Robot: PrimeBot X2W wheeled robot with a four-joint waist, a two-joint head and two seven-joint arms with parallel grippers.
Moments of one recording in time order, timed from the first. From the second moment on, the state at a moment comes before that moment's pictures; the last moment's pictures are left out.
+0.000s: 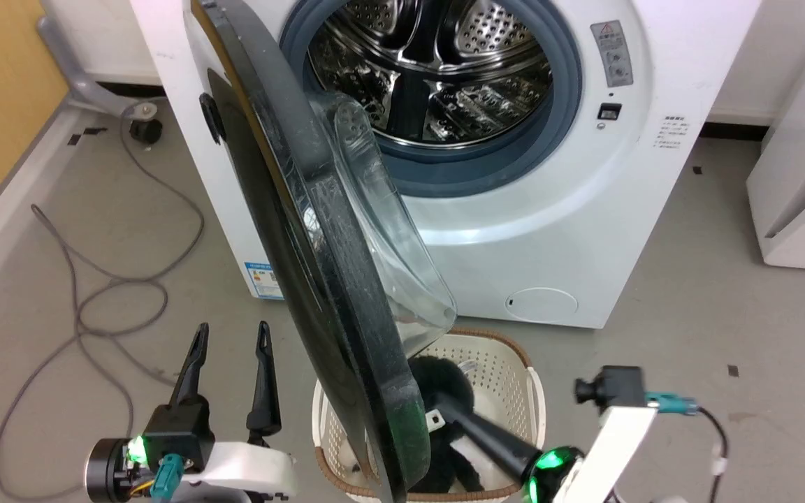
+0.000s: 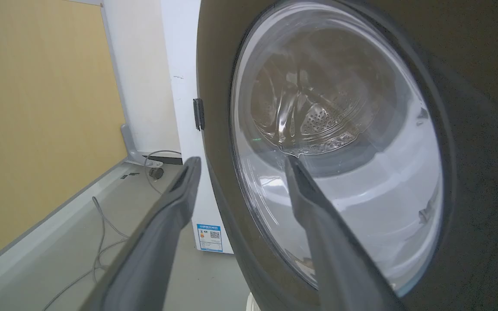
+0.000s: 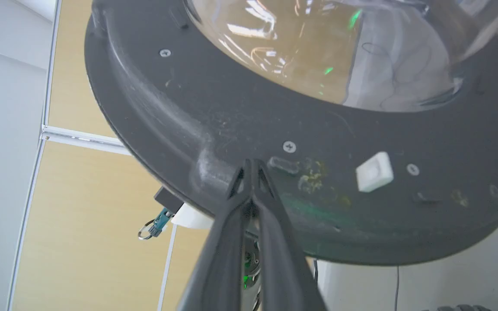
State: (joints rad) left arm -0.03 0.05 -0.09 0.07 -0.08 0.10 -0.26; right arm -0.10 -0.11 0.45 0.01 1.56 0.13 0.42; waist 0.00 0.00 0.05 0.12
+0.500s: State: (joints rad) left arm 0.00 0.05 -0.07 0.08 -0.08 0.09 -0.26; right arm -0.10 -0.19 0.31 -0.06 1.10 0.13 -0.24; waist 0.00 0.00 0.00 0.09
